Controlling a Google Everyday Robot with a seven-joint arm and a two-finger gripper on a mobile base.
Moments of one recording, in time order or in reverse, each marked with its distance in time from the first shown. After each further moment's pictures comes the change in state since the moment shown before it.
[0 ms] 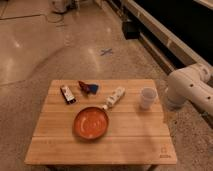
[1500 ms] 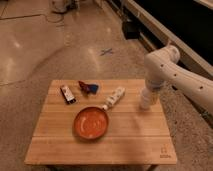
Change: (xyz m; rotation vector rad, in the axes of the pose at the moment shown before) arm -0.072 -0.114 0.004 0.008 0.069 -0.071
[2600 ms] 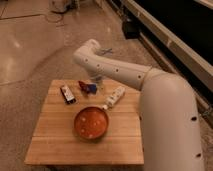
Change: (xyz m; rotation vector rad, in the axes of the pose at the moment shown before) arm -0.274 -0.044 0.012 -0.009 0.082 -0.438
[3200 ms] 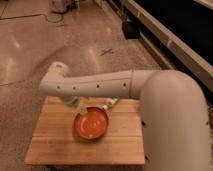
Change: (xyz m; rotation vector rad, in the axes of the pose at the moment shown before) arm -0.143 0.090 -0.027 0.058 -0.009 -0.405
